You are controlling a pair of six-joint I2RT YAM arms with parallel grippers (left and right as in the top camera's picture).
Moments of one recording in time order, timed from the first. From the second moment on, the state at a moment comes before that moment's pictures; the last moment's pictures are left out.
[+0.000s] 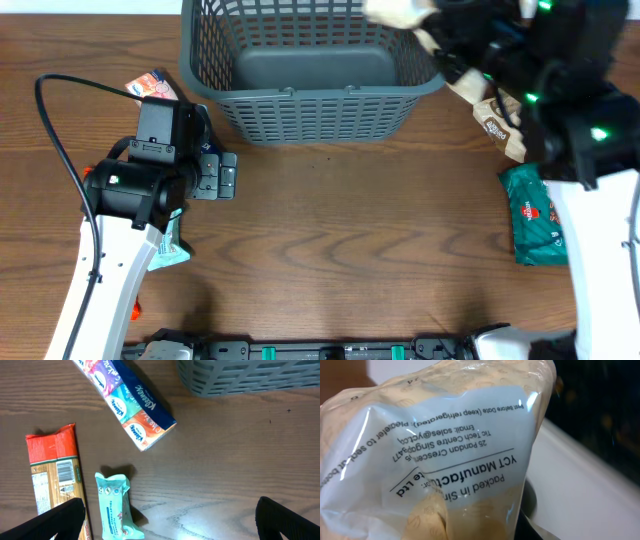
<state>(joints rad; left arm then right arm) -0.19 1.25 1.25 -1.09 -0.11 -0.09 0.28 1.51 1.93 -0.71 -0.29 -0.50</state>
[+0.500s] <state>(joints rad) -0.19 1.25 1.25 -1.09 -0.11 -0.09 0.40 2.00 1.97 -0.66 -0.48 -0.71</state>
